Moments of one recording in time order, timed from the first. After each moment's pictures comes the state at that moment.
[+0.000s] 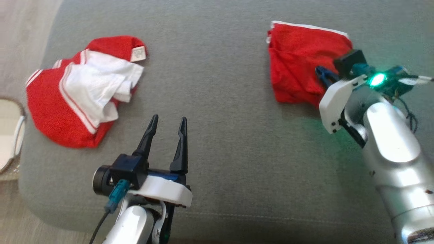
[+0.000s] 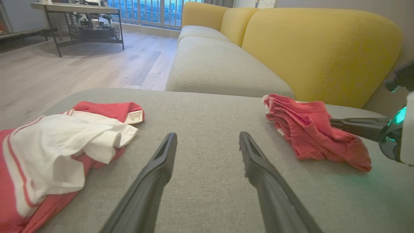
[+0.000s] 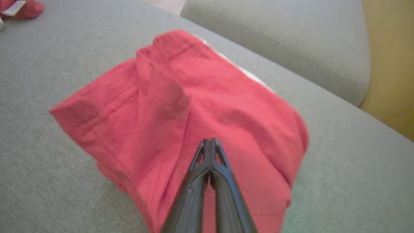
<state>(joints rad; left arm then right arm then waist) -0.13 0.09 -0.47 0.04 -0.28 0.20 -0.24 -0.71 -0.19 0.21 0.67 -0.01 0.13 0.12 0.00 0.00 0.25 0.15</state>
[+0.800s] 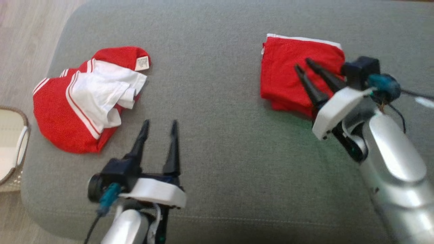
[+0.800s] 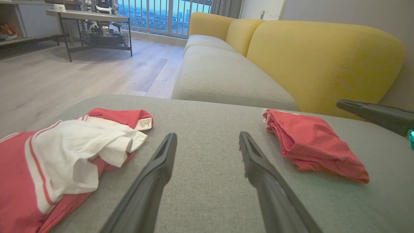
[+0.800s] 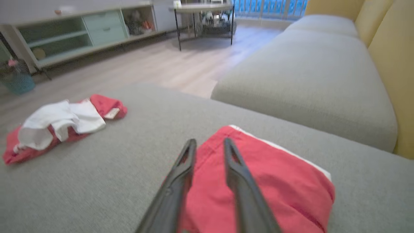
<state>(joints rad) -0.12 0.09 -0.46 0.05 -0.30 0.23 -0.24 -0.62 -0.24 0.34 0.50 0.33 0.13 0.02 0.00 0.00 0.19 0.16</state>
